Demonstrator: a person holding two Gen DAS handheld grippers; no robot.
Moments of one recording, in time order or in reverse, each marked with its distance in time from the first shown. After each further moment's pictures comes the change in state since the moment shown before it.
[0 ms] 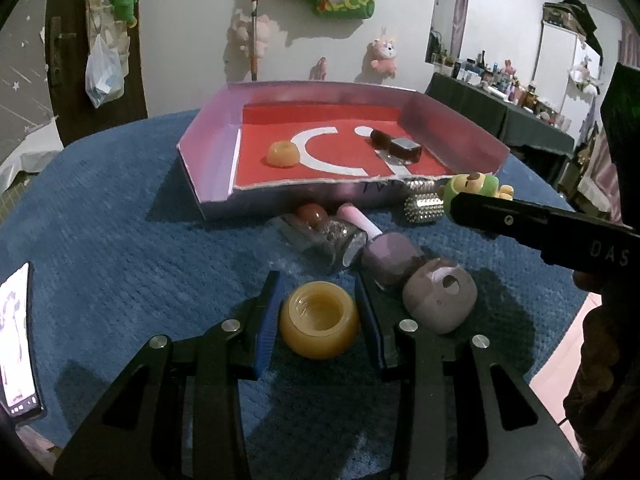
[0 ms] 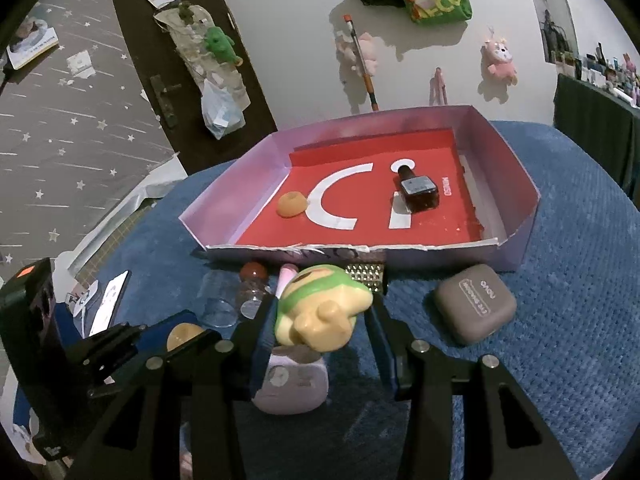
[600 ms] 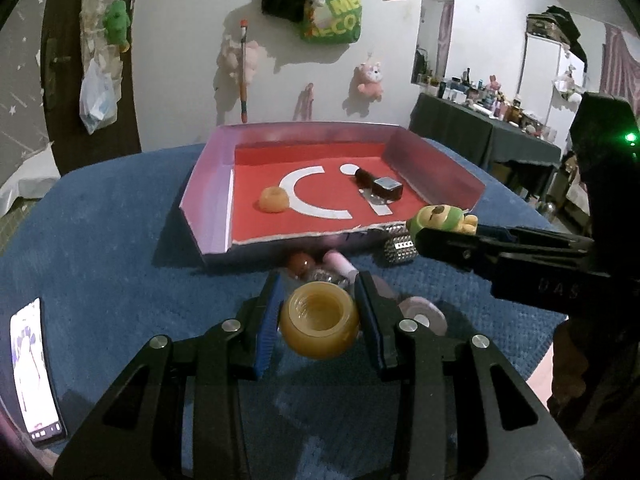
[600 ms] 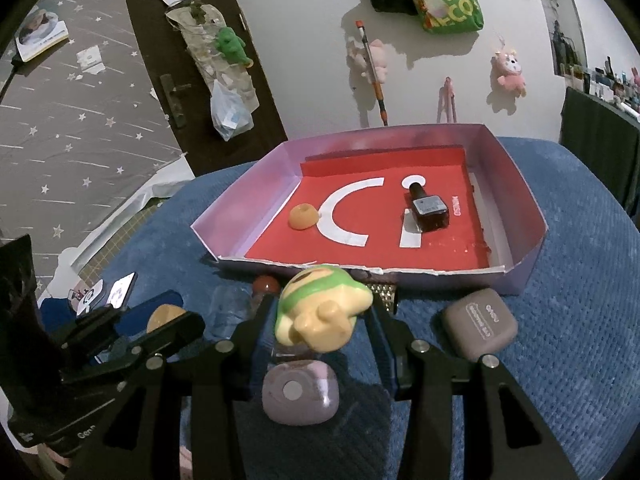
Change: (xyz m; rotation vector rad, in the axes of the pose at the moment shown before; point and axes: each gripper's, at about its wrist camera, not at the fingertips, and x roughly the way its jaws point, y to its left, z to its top) left arm -0.023 -0.006 0.023 0.029 -0.078 -0.038; right arm -0.003 0.010 0.012 -0.038 -0.010 0.008
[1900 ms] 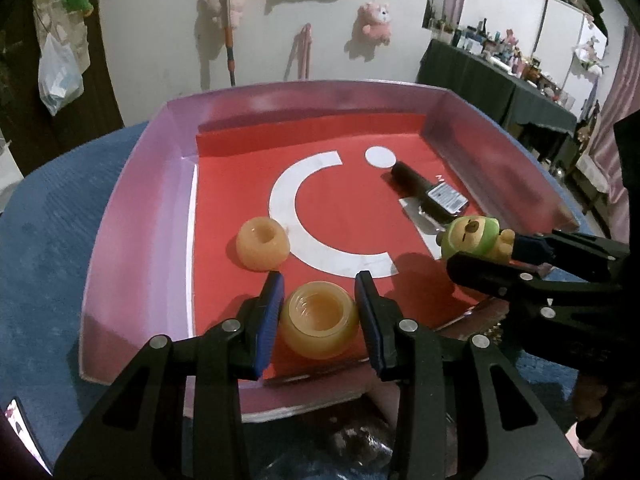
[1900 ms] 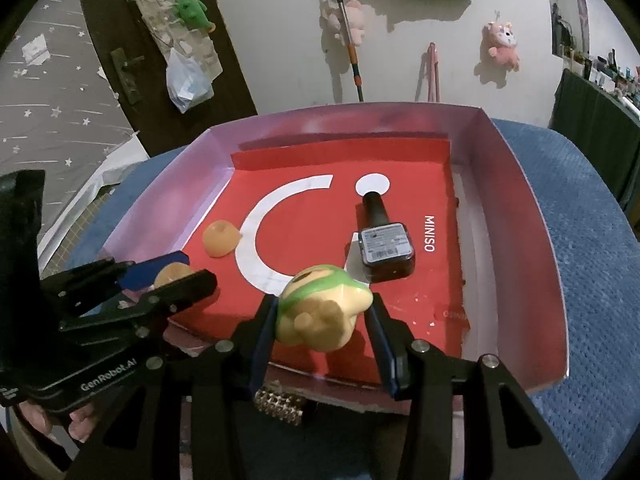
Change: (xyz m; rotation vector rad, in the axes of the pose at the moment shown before) left arm 0.136 0.019 0.072 0.007 0.248 -0.012; right arm 0.081 -0.055 0.061 0.015 0.166 -0.091
